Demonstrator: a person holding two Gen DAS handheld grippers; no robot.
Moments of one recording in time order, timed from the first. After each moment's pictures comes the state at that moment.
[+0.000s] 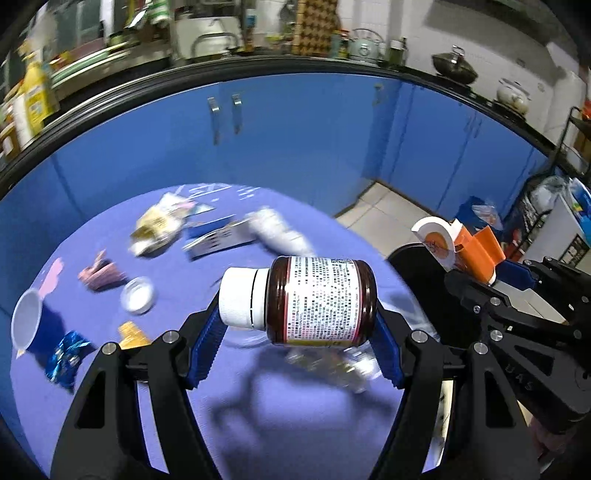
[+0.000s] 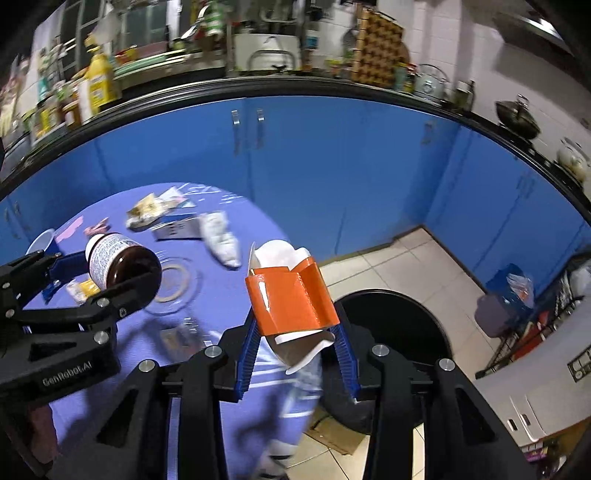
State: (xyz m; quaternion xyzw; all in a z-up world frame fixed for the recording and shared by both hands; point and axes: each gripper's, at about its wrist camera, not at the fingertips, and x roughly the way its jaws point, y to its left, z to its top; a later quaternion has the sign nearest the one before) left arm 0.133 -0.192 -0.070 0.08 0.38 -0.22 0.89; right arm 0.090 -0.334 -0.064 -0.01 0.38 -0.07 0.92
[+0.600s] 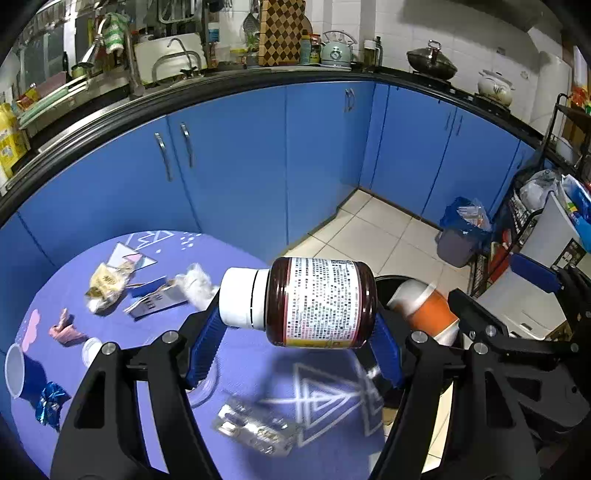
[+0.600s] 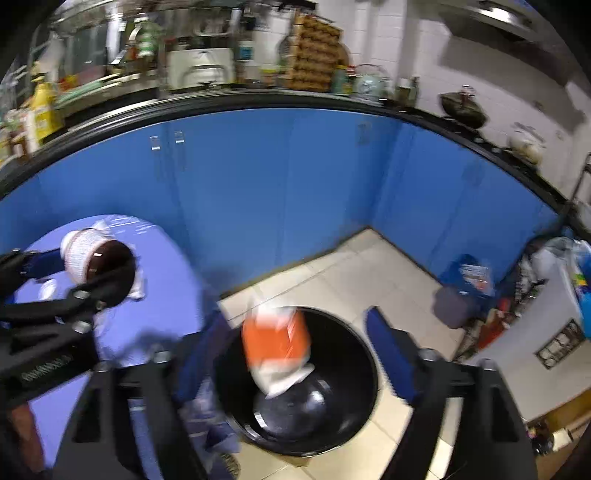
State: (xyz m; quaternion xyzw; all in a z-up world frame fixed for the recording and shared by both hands) left arm 0.157 -0.278 -0.048 0.09 0.37 -0.25 0.89; right arm 0.085 -0.415 -0.052 0.01 0.35 -0.17 0.92
